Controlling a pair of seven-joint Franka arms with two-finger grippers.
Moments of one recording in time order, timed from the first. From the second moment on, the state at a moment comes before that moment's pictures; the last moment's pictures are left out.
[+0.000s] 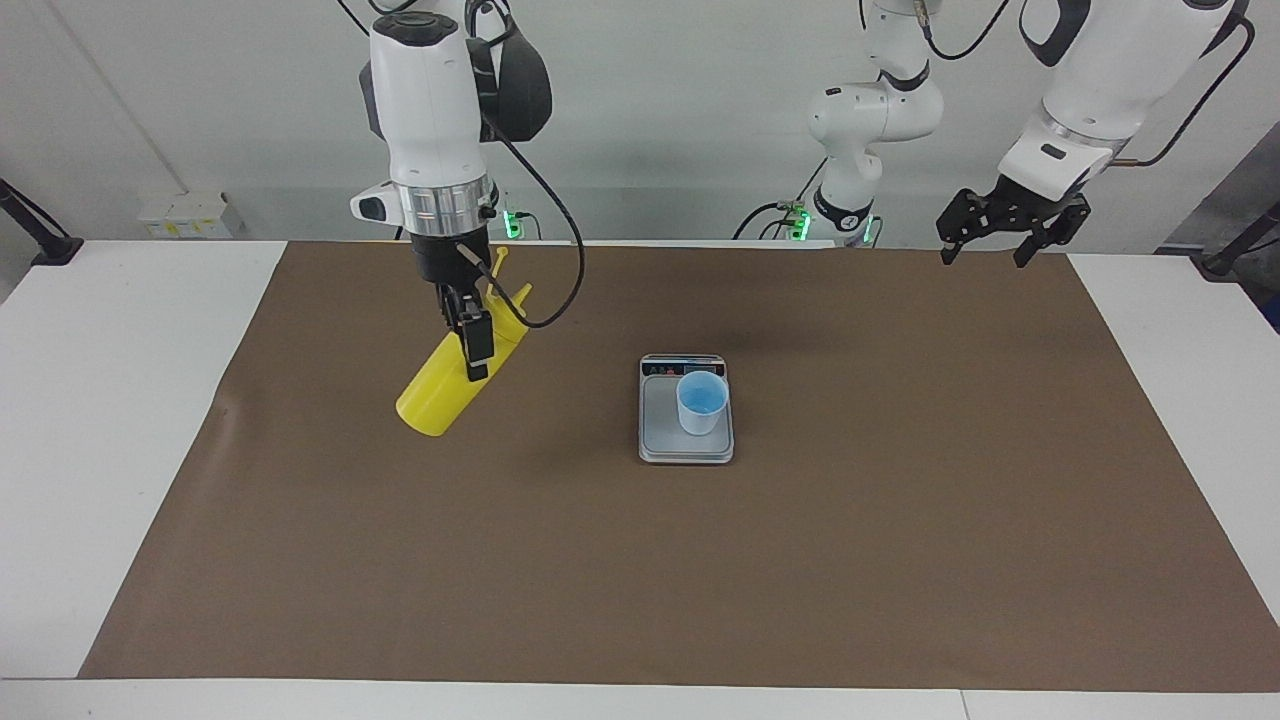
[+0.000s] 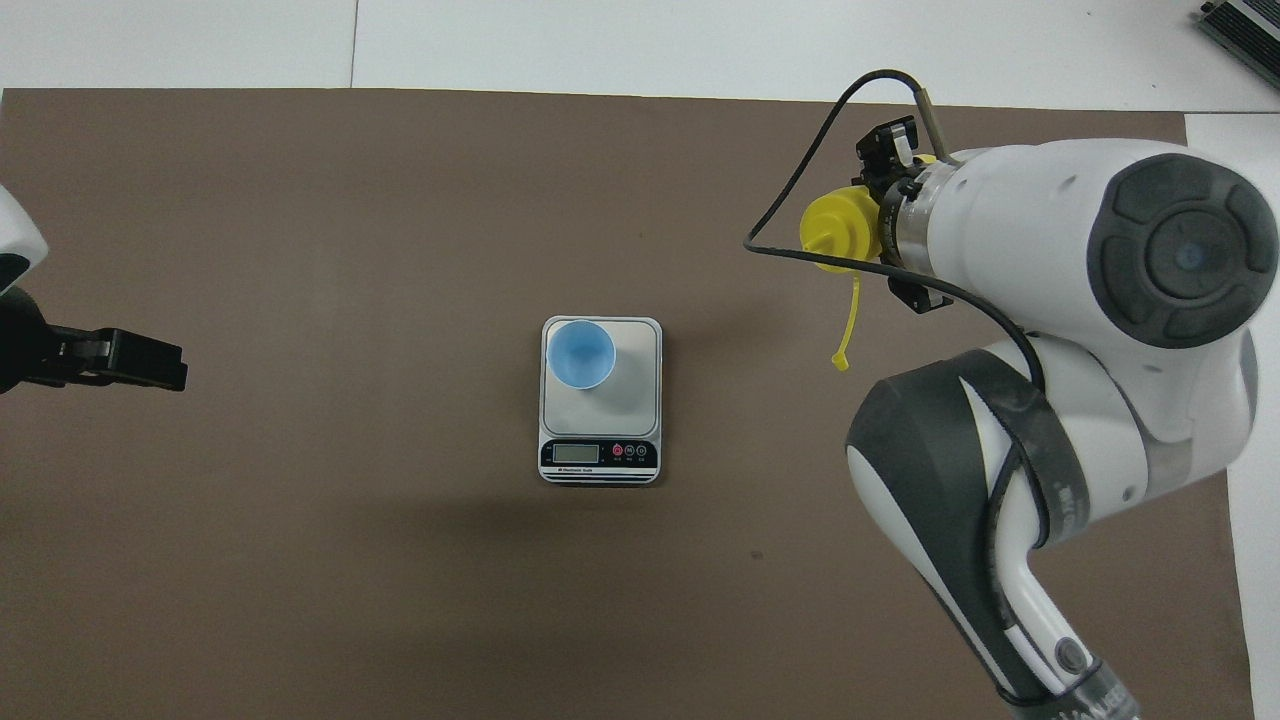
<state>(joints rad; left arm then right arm) 0.04 -0.10 -0.13 -1.68 -0.03 1.54 -0.01 0.19 0.07 0.07 -1.69 -0.12 2.06 1.34</state>
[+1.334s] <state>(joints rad) 0.04 -0.10 -0.13 -1.68 -0.03 1.54 -0.01 -0.02 0.02 0.07 -1.75 0.03 1.80 0.27</state>
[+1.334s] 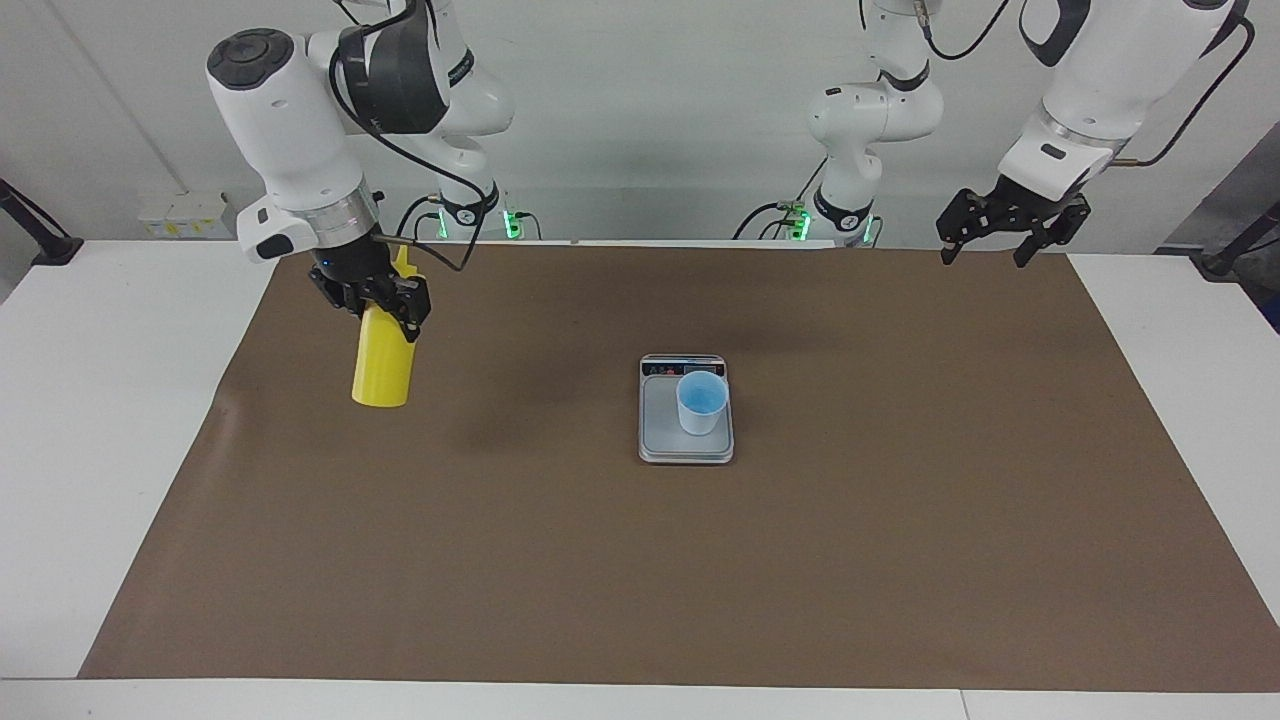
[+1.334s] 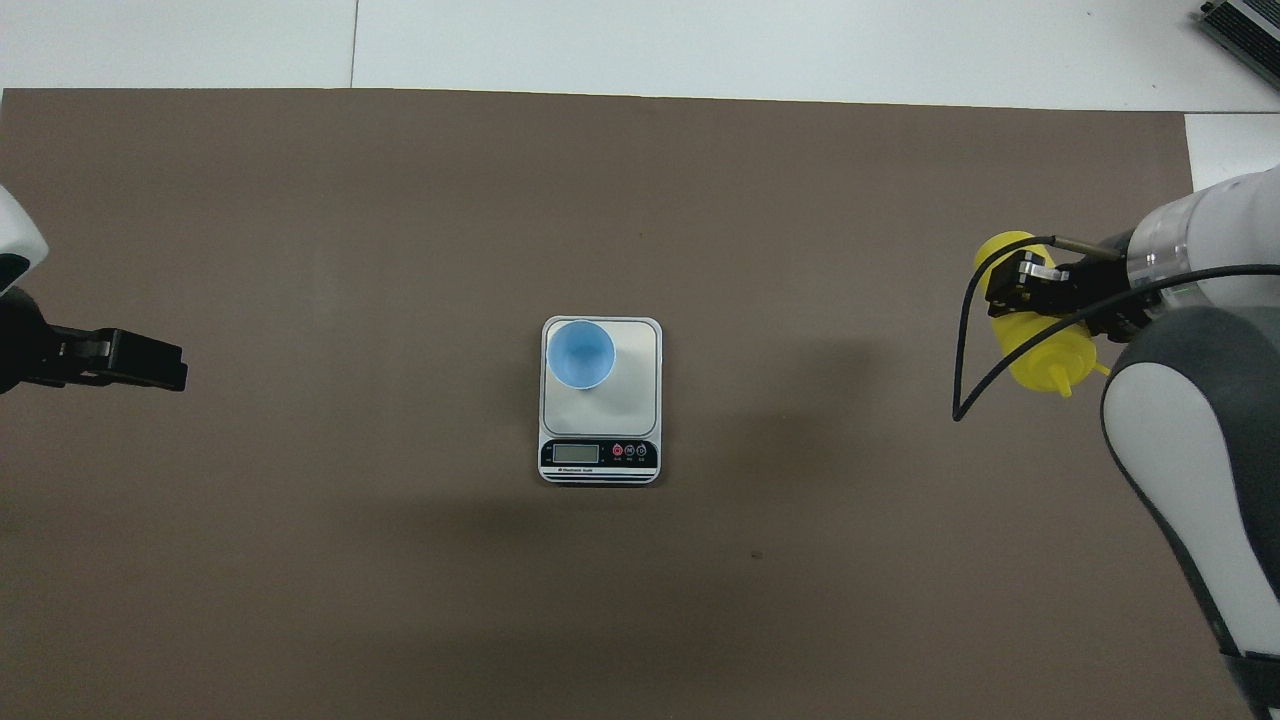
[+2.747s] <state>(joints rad) 0.04 -0.10 -0.13 -1.68 -0.03 1.54 -0.01 -0.22 0.55 0.07 -1.35 0.24 1.34 0.42</state>
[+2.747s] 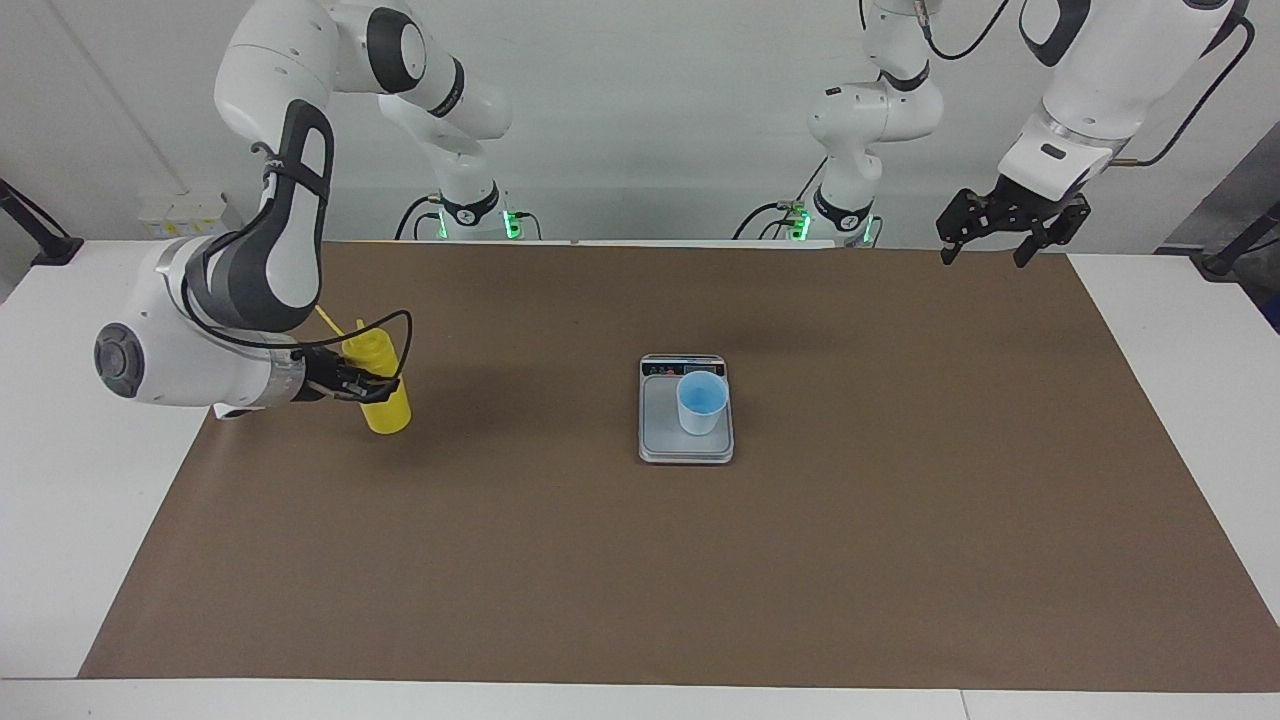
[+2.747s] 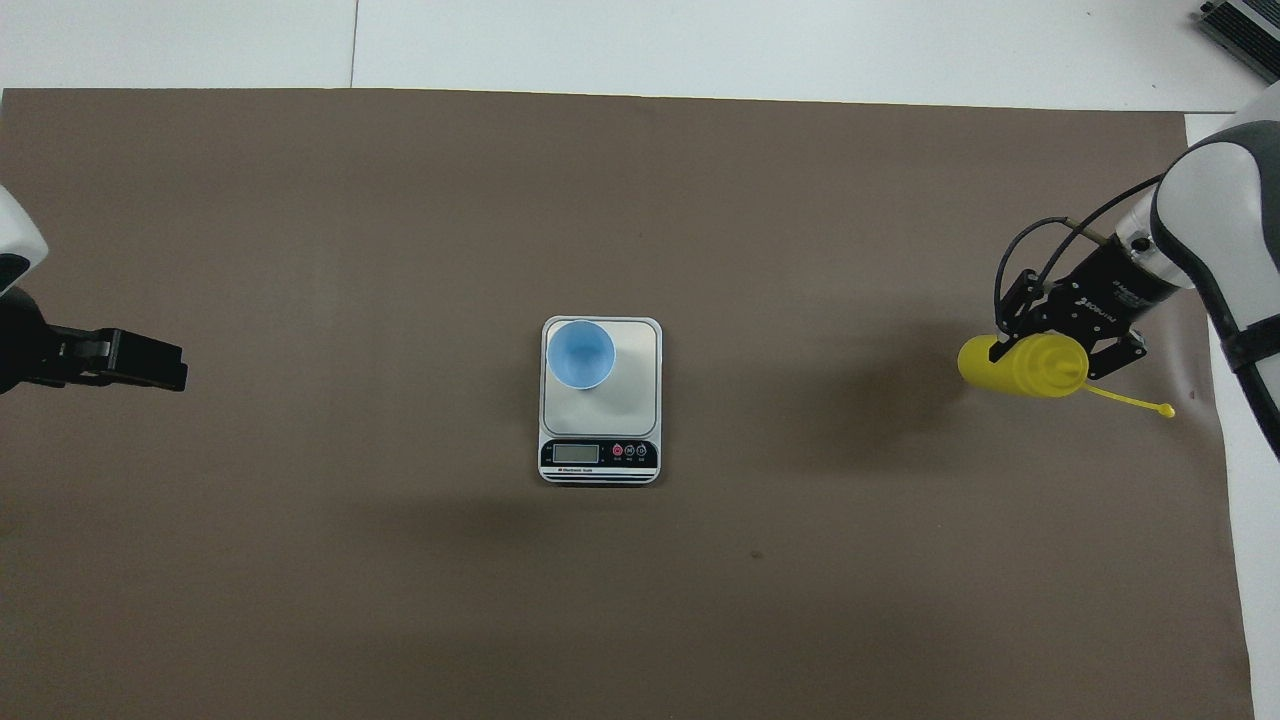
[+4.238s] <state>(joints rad) 0.04 -0.10 -0.13 -1.68 -0.03 1.54 -0.01 -0.32 0.58 0.06 -1.43 0.41 1.47 0.79</state>
